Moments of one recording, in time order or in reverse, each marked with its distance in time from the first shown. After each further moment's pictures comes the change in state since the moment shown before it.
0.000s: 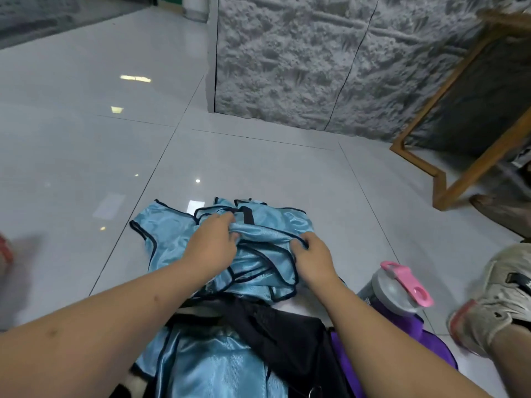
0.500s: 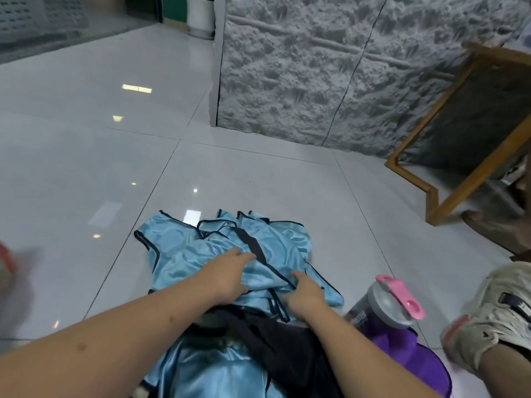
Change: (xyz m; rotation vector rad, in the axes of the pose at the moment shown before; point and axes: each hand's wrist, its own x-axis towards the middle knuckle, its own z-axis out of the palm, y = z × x) left_hand -0.015 -0.002 0.016 0.270 -0.460 0.112; right_hand -0.025 0.017 0.012 -0.328 -0.247 0.186
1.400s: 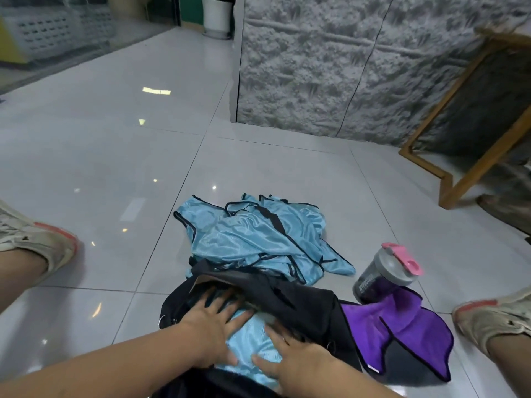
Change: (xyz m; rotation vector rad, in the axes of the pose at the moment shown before) left_hand -0.158 -0.035 0.076 0.675 -0.446 0.099; right_hand -0.174 0.017 0.065 -1.164 -0.670 -0.614
